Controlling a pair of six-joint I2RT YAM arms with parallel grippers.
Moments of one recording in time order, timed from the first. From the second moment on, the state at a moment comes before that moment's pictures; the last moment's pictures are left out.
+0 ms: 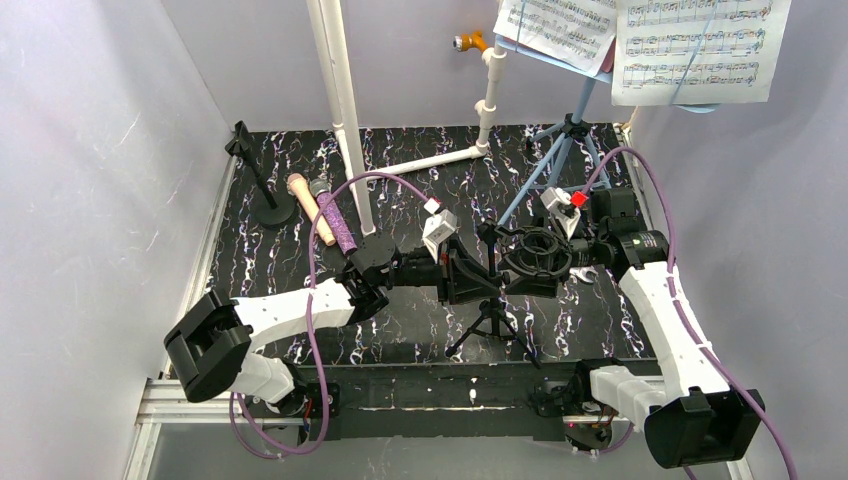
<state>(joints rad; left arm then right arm) -0.96 1.37 0.77 0.82 0.67 -0.56 0.16 1.03 0.99 -0.86 -1.53 -0.54</state>
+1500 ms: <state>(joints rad) -0.96 1.32 0.74 0.57 0.54 -0.23 0.18 1.17 0.89 -0.53 -1.50 0.18</state>
